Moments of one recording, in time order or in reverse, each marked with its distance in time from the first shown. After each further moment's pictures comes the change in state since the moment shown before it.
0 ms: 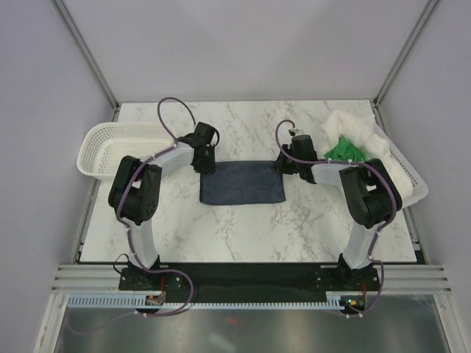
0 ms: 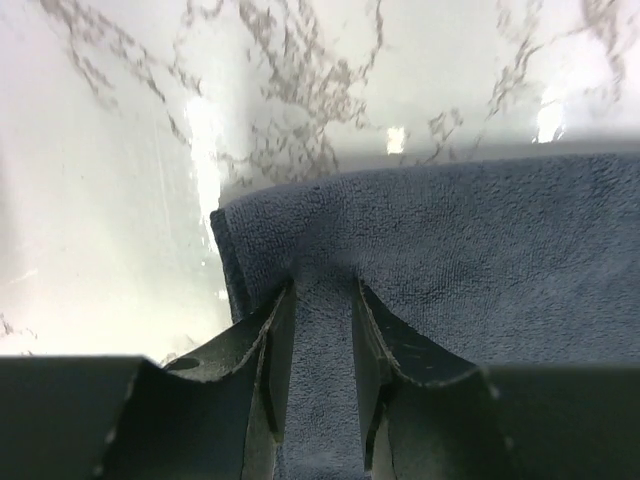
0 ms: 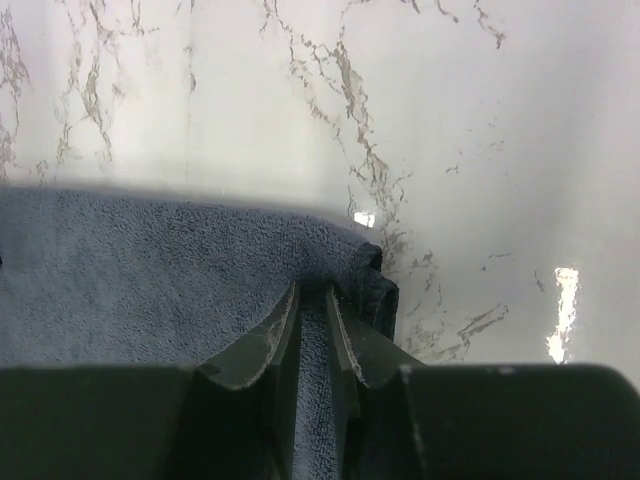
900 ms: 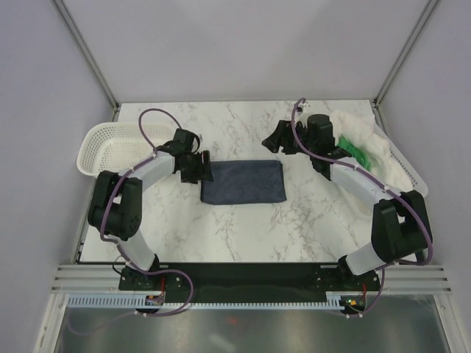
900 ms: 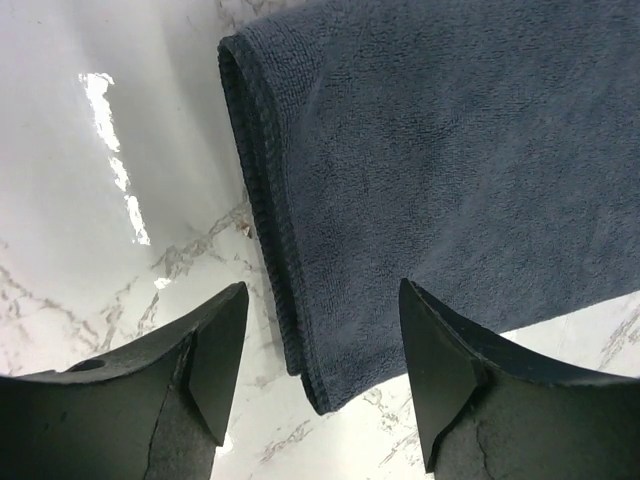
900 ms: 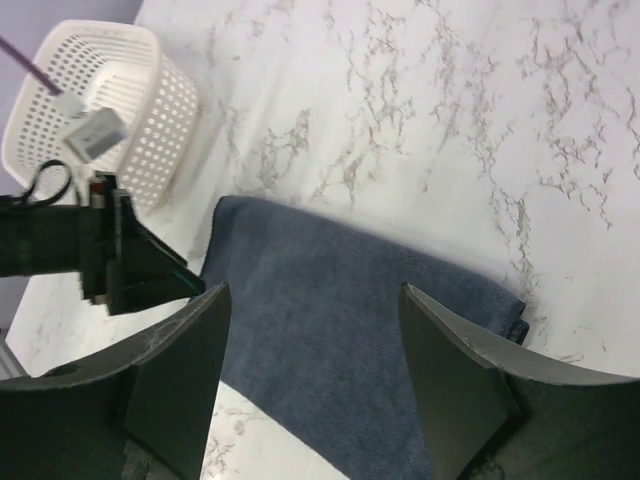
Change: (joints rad) left arm 0.108 -0.212 -0.199 0.007 0.272 0.074; right arm -0.002 -0.327 0.090 -0.120 -0.199 -0.063
